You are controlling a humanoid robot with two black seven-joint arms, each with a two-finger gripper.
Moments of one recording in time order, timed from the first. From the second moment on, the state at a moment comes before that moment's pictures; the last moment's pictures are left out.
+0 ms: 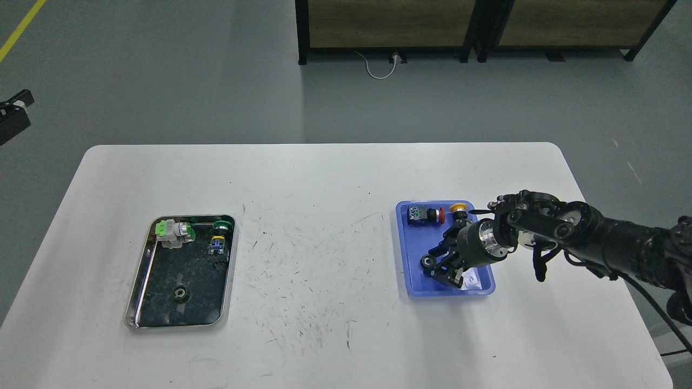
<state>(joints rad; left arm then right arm) -0.86 0.95 -0.27 -0.83 0.15 -0.30 -0.31 1.00 -0.36 -0.31 0.73 -0.48 0.53 -0.07</state>
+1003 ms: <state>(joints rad) -0.85 0.96 -0.27 -0.82 0.15 -0.30 -0.31 1.11 -0.23 -0.27 0.79 -0.46 0.58 -0.07</state>
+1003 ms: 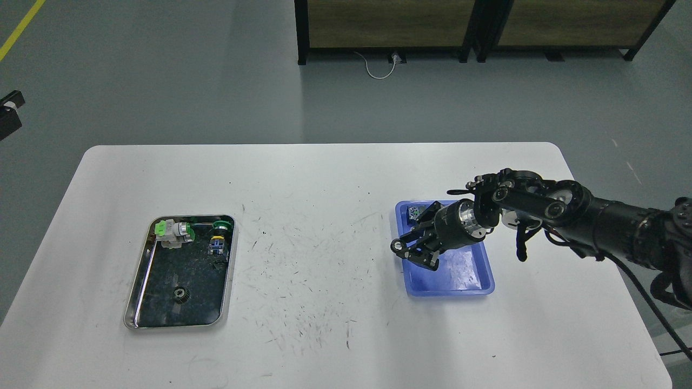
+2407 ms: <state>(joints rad) -0.86 0.97 -0.27 -0.83 0.14 -0.30 -0.30 1.08 0.01 -0.29 0.58 -0.45 0.56 0.02</state>
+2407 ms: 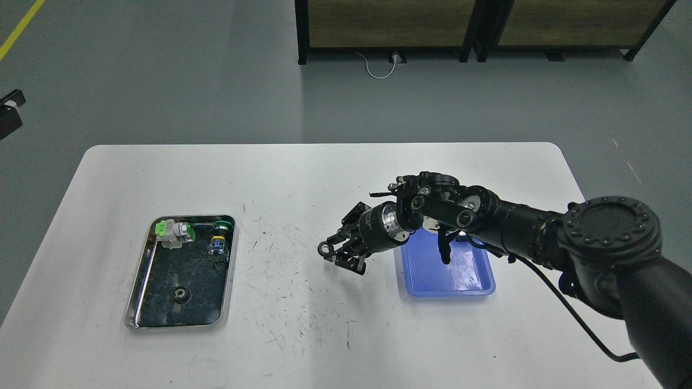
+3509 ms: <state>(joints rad) -0.86 0.97 -0.27 -0.83 0.14 -0.29 -0.29 0.98 0.01 -0.18 0.59 -0.36 0.58 0.05</state>
